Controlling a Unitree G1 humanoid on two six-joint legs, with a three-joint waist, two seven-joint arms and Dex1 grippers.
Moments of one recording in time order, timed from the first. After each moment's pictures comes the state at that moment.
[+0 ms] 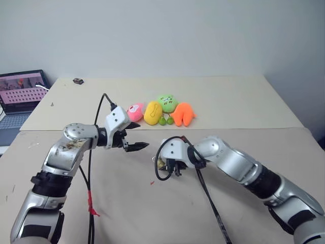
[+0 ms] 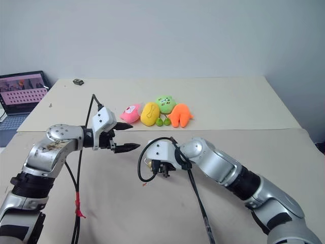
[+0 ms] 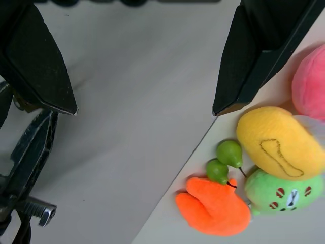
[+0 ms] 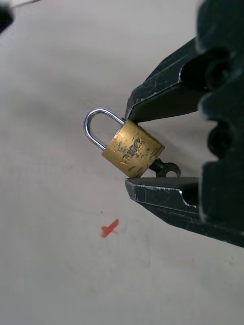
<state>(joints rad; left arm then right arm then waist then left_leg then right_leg) -0.46 0.71 -0.07 -0.14 -0.30 0.57 -0.98 -0.80 -0.59 0.80 -0.15 0.11 0.50 0.95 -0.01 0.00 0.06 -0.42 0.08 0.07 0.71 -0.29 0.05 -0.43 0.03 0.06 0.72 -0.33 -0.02</state>
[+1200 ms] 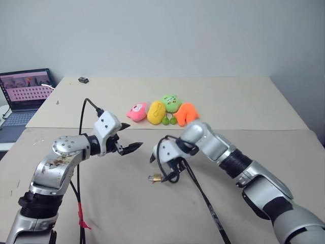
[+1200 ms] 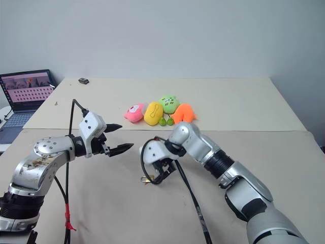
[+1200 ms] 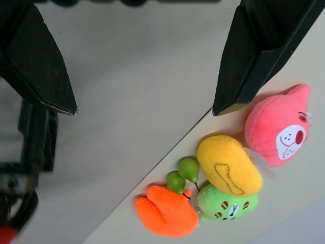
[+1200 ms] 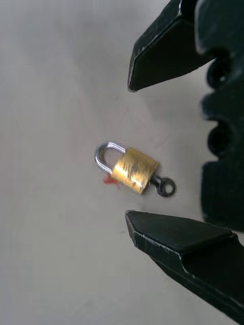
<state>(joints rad) -0.35 0.71 -0.02 -0.26 -0.34 0.57 -0.87 -0.90 -0.44 0.61 0.21 0.03 0.18 1.47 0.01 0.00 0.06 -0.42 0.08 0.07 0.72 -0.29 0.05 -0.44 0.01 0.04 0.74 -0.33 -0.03</state>
